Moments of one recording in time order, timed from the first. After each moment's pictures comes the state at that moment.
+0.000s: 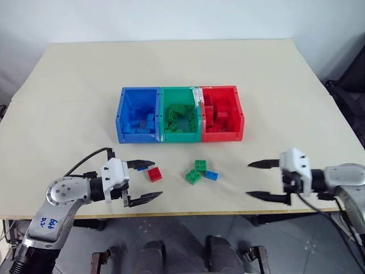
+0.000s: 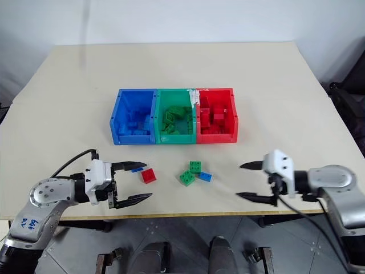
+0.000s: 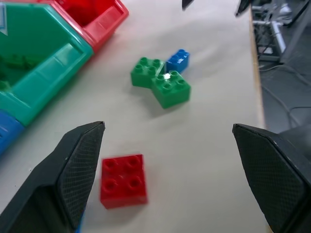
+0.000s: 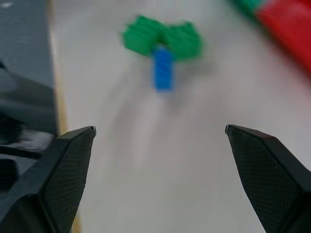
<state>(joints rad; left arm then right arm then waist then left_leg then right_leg) -0.02 0.71 0.06 -0.32 -0.41 0.16 -0.99 -0.14 -0.89 -0.04 -0.31 0.43 0.43 1.16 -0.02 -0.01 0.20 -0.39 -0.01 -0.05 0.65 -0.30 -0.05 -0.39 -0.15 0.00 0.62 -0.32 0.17</state>
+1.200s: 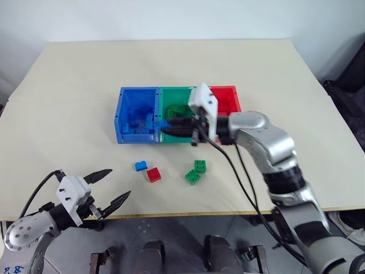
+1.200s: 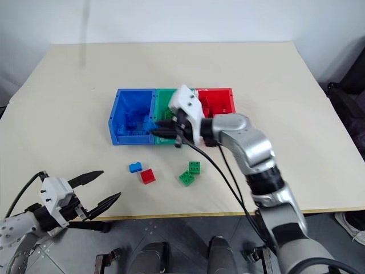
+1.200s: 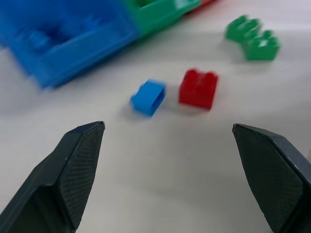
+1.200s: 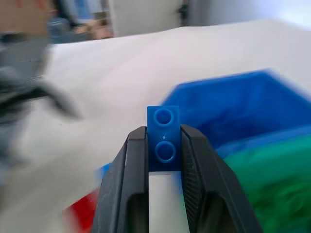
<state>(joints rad) 0.40 0.58 0.41 -0.43 -0.42 0.12 -0.75 -0.96 -0.21 0.25 0.14 0.28 0.53 0.82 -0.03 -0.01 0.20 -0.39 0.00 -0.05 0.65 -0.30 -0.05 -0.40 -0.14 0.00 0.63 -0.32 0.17</state>
